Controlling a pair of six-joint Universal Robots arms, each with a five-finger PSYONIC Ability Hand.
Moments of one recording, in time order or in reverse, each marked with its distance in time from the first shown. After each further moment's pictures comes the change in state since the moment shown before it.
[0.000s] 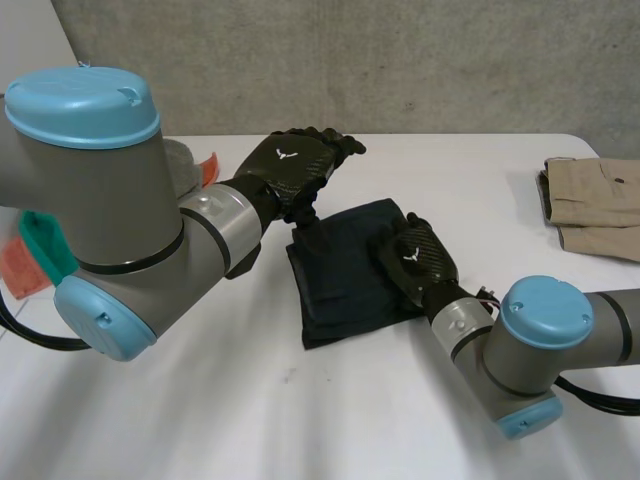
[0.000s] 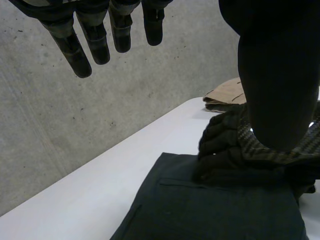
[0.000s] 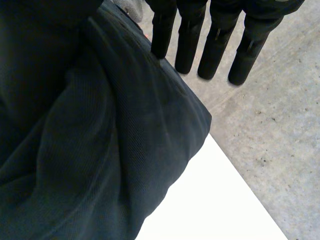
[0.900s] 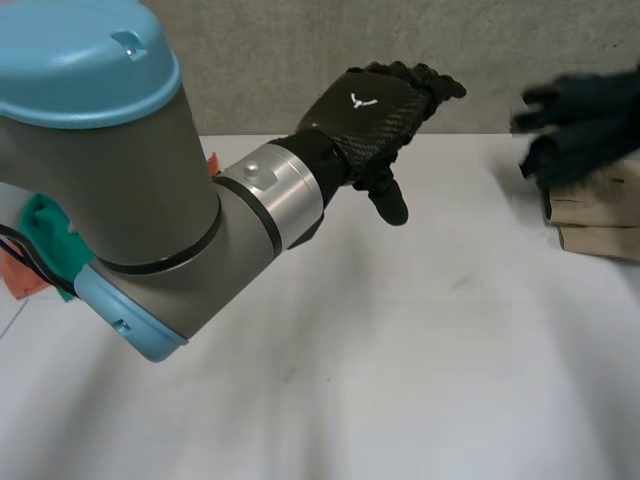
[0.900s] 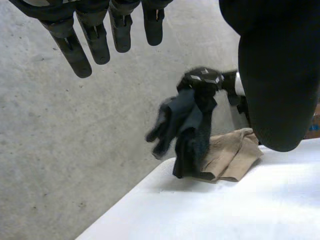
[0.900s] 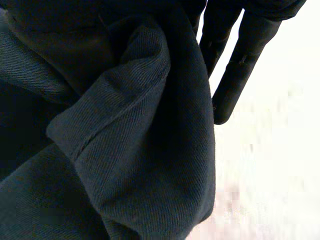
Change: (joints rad) left arm -0.139 0.010 0.148 0.034 0.060 -0.010; right arm -0.690 0.283 -0.925 0.138 -0.256 0.555; left_hand 0.000 0.000 0.000 0.000 0.000; right_hand 0.507 0.603 0.628 0.660 0.641
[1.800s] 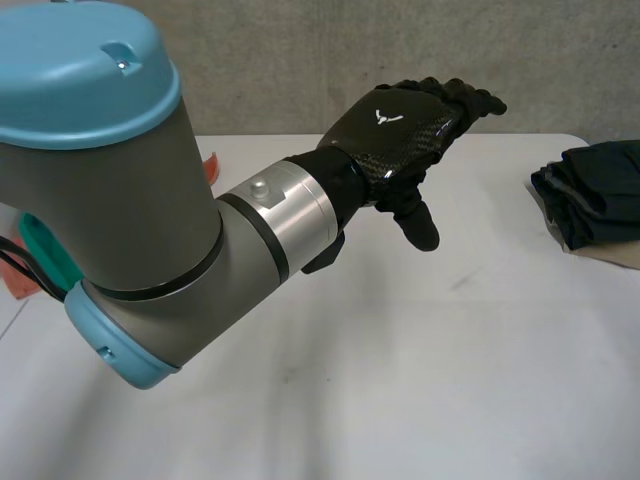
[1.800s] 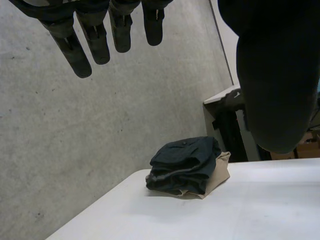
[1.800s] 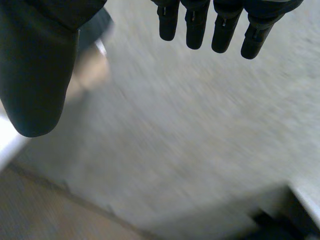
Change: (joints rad) left arm -0.029 0.039 -0.046 0.002 0.065 -0.094; right arm -0.319 -0.199 0.216 0.561 0.128 -0.622; left_hand 0.000 0.000 0.000 0.000 0.000; right_hand -0.800 -0.929 -0.961 -0.990 -0.881
